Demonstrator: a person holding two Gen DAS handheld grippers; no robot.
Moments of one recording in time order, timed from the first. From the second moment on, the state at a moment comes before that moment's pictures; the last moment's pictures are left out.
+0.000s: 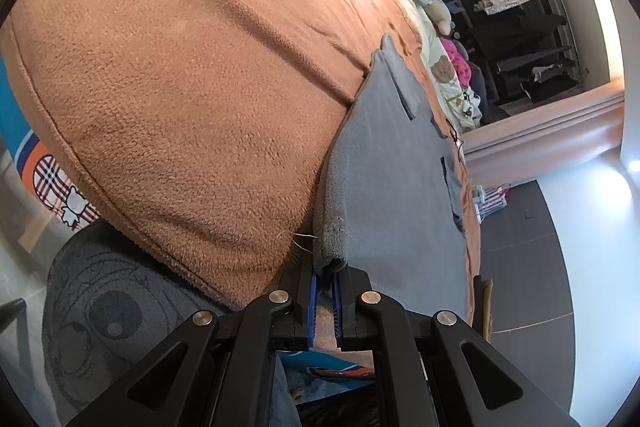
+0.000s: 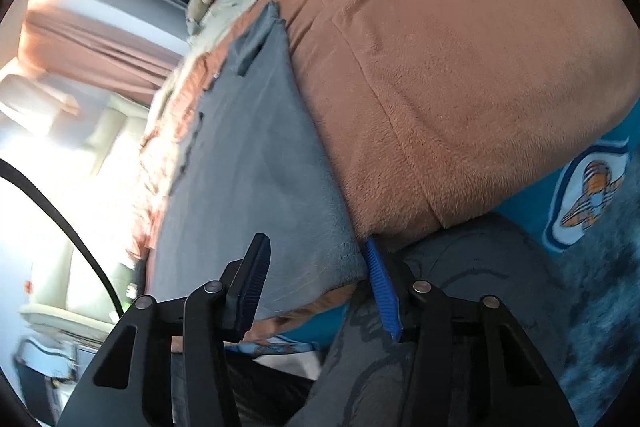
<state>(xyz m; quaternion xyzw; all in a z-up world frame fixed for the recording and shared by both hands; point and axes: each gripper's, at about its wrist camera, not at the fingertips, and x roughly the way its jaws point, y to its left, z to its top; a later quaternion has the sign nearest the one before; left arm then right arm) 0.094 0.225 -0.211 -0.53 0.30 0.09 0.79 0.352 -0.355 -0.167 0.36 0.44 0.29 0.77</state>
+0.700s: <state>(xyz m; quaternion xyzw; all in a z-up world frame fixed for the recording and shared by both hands) 0.090 0.231 -0.213 -0.55 0.28 0.10 0.78 0.343 -0.341 -0.153 0.30 0.44 0.27 0.80</state>
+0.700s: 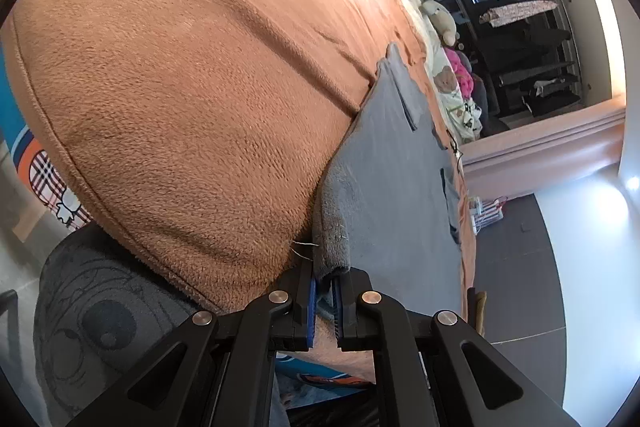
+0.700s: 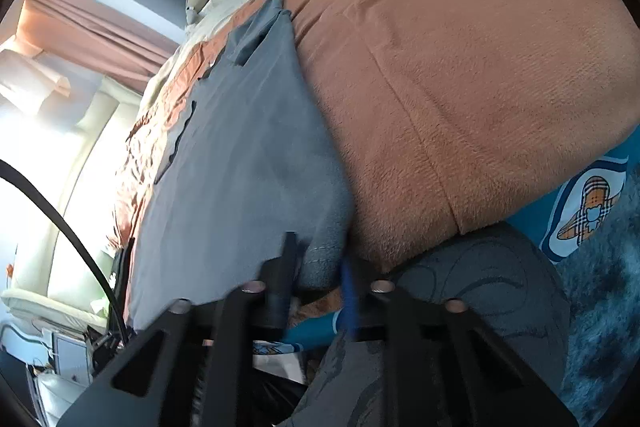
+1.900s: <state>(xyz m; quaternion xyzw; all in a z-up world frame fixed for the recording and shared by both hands) 0.067 0.217 -0.140 -0.47 0.25 0.08 0.84 0.314 -0.390 -0.107 0.33 0.32 0.34 0.82</state>
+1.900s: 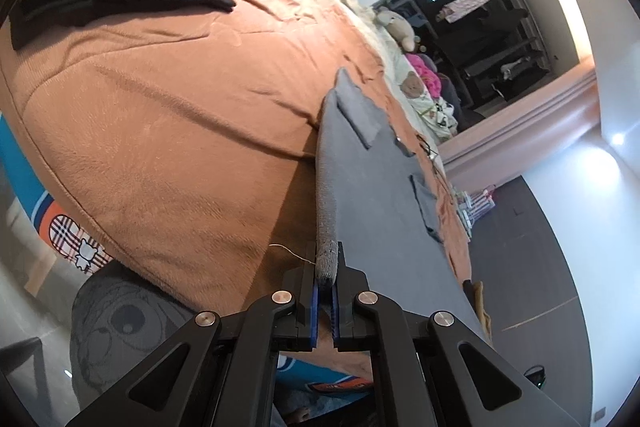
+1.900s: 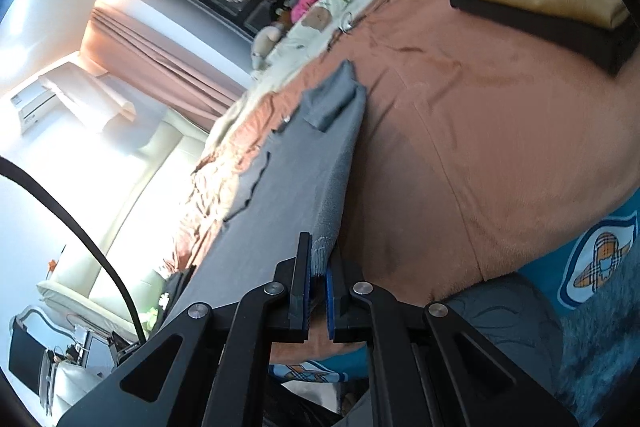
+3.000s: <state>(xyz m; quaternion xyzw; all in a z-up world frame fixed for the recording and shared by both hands) -0.059 0.148 -0.005 -0.41 0.11 0.02 0.90 0.230 -0.463 -0.100 0.32 0.18 0.40 0.84</state>
